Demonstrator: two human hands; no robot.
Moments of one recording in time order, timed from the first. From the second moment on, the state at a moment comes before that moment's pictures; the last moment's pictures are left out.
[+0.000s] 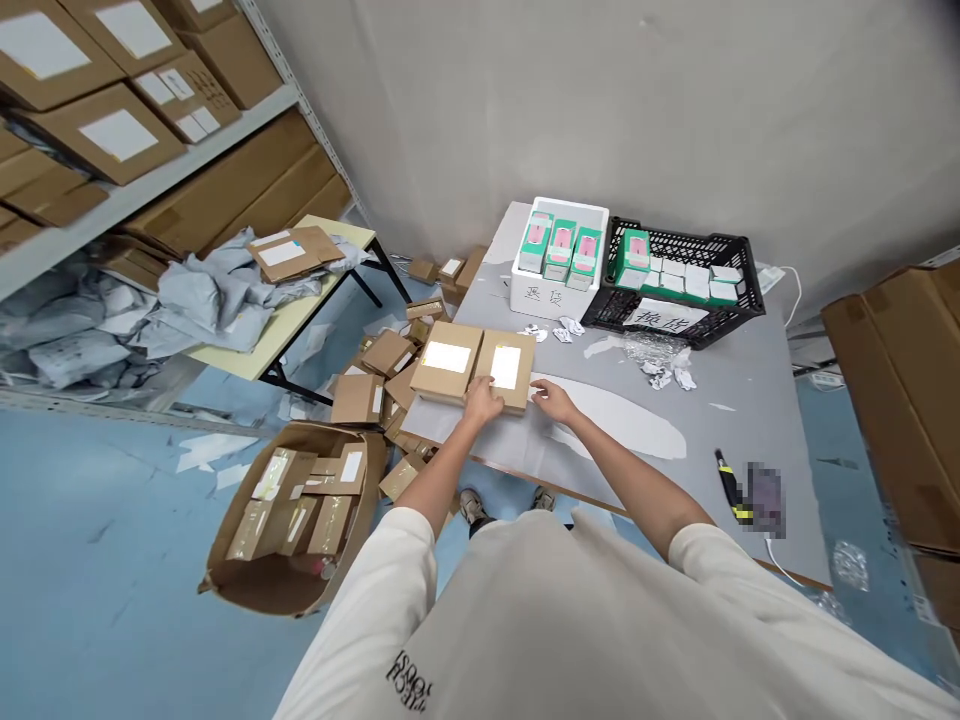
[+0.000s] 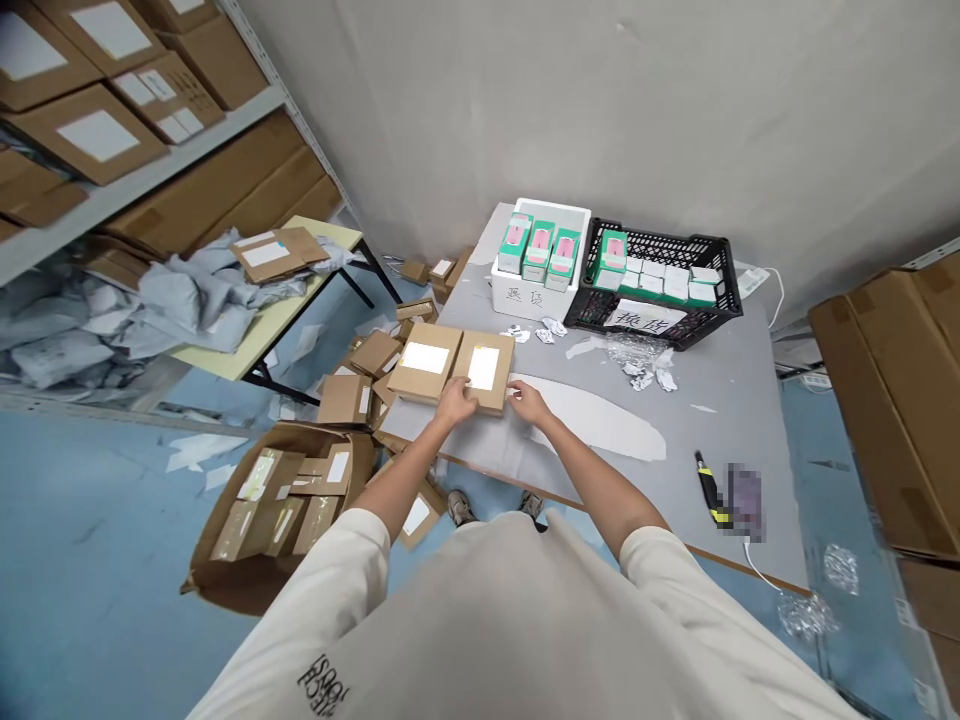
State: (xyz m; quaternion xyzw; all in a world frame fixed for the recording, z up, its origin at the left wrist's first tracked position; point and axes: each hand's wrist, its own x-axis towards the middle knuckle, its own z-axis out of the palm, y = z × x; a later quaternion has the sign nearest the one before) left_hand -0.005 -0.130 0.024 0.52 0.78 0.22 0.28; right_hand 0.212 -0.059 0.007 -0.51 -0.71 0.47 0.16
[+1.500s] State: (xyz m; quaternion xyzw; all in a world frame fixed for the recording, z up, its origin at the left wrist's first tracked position) left_hand 0.341 -0.150 0.007 0.70 0.66 0.13 0.24; right_hand 0.572 -0.078 0.012 -0.63 -0.72 0.26 0.13
